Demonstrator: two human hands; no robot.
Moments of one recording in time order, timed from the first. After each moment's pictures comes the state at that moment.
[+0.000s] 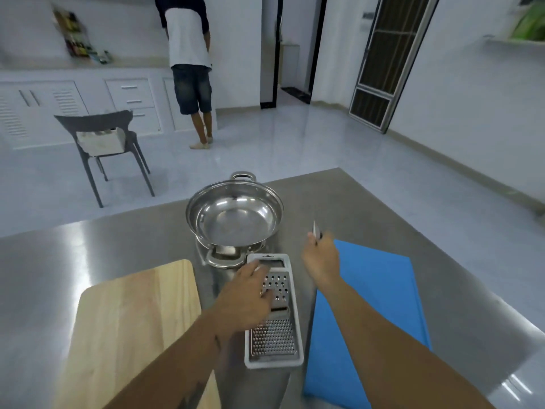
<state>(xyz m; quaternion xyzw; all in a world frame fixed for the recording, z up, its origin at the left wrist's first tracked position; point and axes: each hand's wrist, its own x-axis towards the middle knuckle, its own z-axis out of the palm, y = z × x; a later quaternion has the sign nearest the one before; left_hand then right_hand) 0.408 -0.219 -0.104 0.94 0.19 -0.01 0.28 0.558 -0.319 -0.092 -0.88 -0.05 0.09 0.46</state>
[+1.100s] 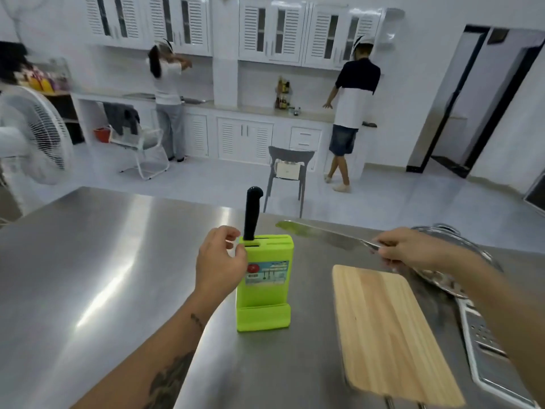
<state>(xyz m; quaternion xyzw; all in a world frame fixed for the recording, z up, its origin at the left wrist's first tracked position) -0.095 -0.010 -0.018 0.70 0.47 0.48 0.24 0.228 -0.148 0.080 -0.78 -0.57 0.22 0.11</state>
